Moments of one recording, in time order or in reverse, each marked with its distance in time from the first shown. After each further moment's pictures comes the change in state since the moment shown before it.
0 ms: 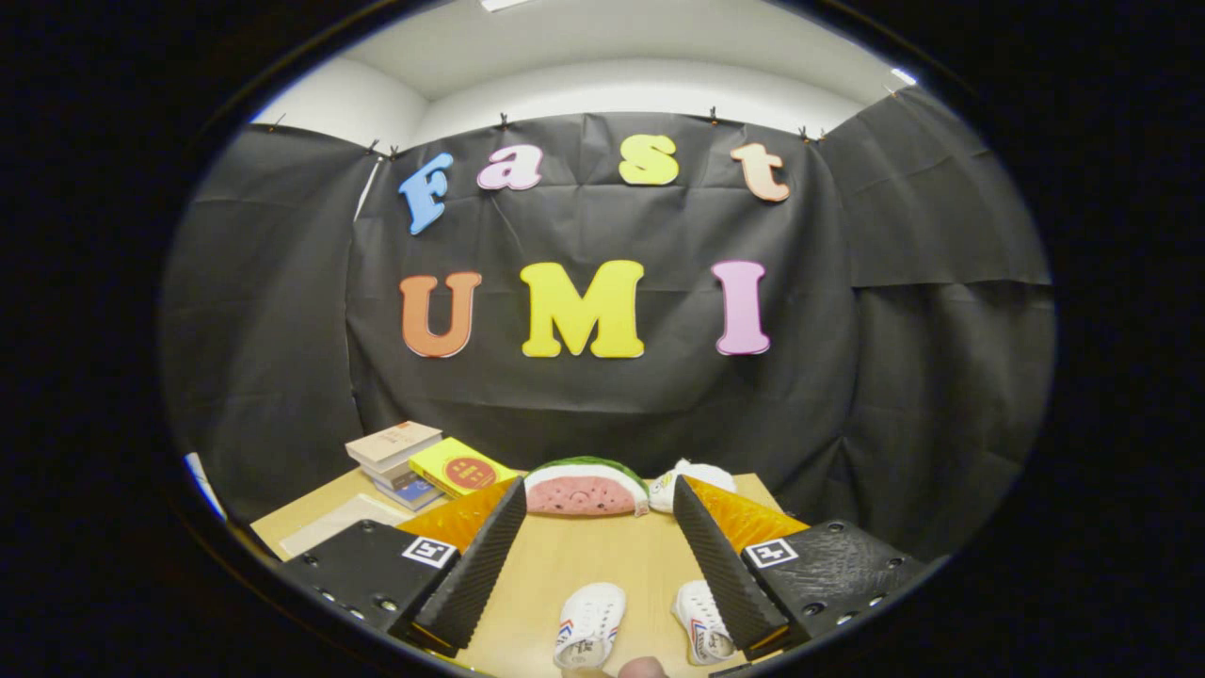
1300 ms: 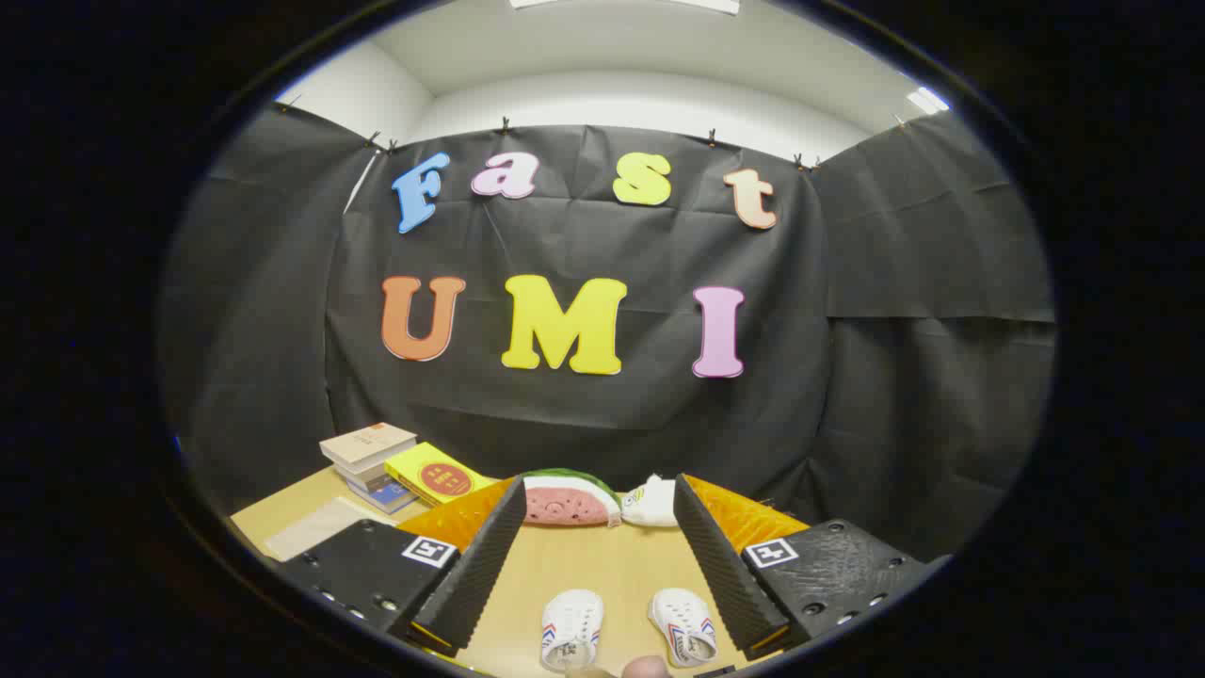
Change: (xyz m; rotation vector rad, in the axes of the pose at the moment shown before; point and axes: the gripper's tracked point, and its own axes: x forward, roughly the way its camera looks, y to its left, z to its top) arm -0.022 -0.002 0.023 -0.056 -0.053 -0.121
